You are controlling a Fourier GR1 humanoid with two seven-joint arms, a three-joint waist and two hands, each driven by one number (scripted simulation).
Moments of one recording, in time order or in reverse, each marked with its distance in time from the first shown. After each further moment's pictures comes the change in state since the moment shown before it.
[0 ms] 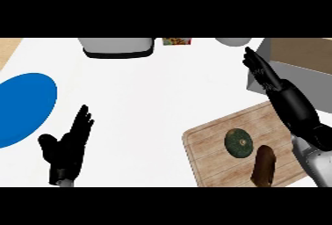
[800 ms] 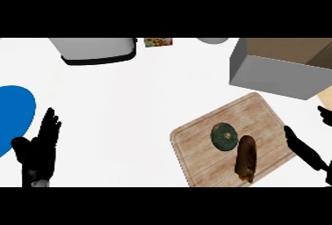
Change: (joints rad) left arm 0.032 0.073 0.145 0.087 -0.019 0.030 -0.094; right arm 0.488 0.006 -0.164 -0.048 0.553 -0.767 0.317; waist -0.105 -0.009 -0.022
